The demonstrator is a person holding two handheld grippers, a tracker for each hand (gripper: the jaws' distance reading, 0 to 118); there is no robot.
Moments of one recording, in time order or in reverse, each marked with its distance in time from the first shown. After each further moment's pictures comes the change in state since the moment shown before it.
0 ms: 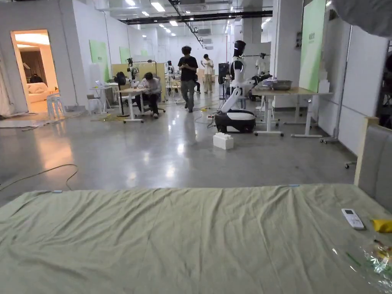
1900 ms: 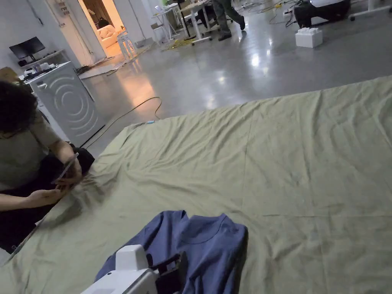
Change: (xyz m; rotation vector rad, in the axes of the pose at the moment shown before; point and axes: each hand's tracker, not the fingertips) left arm -0.027 -0.209 -0.101 -0.302 -0.252 1.506; right arm 0.032 -0.061 0.020 -0.198 0.161 -1.838
